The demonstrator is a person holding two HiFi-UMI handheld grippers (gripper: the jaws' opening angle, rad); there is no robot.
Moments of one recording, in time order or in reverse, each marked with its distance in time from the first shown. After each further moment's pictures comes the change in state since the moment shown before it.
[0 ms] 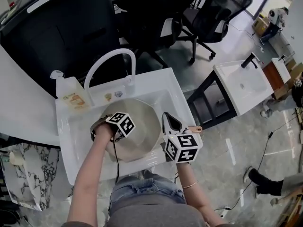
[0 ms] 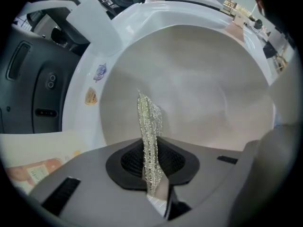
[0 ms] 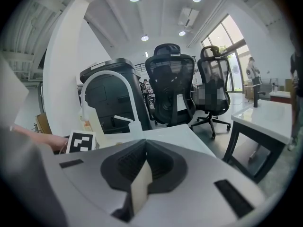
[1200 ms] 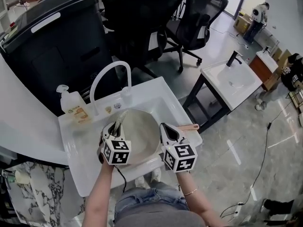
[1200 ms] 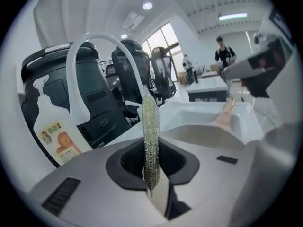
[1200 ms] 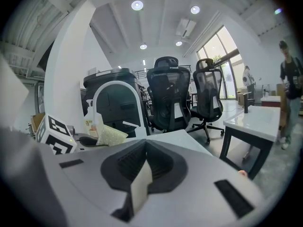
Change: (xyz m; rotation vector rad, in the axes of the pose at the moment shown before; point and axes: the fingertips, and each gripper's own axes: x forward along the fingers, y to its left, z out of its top) left arm -0.148 0.016 0.023 -0.367 -0.990 0.260; right arm -0.049 0.037 0.003 -0.005 -0.097 -0.071
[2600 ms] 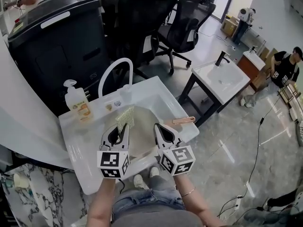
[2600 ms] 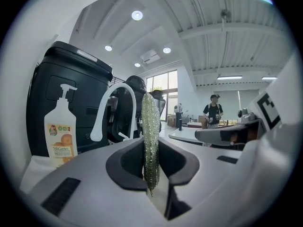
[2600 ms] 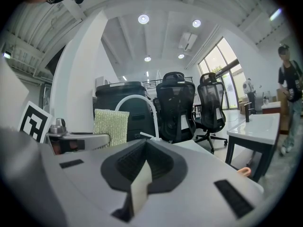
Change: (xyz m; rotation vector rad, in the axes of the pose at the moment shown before) left arm -0.119 -0.001 0.054 -0.337 -0.440 -0.245; right arm -0.043 0.076 0.017 -0.035 -0.152 0.014
